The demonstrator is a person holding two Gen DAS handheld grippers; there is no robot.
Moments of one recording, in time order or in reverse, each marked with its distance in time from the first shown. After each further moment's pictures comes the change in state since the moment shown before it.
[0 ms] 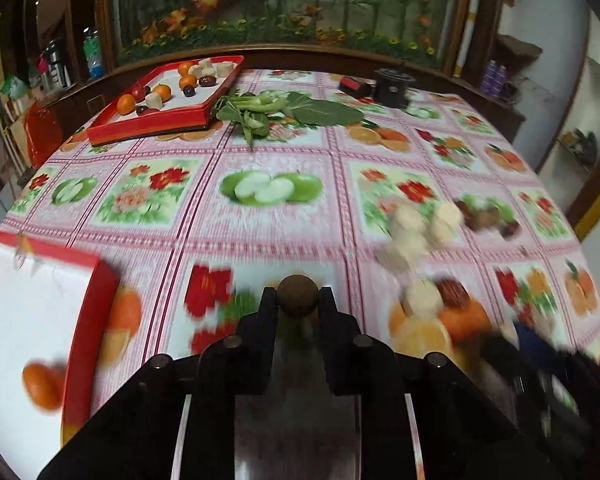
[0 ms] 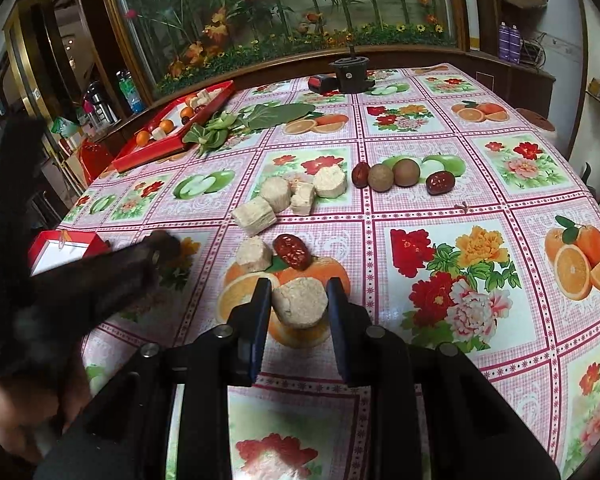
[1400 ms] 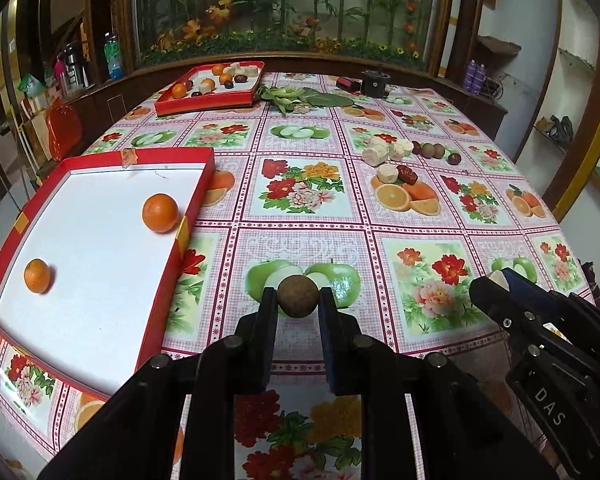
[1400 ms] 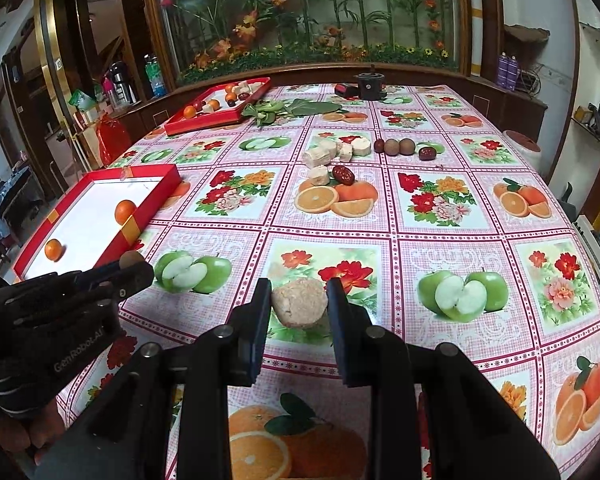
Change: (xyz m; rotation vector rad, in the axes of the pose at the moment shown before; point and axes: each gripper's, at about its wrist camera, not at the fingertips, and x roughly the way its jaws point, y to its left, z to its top) left arm -0.111 0.027 -0.100 0.011 -0.034 0.003; right arm -0.104 0.059 -0.088 -0.096 -0.029 -0.044
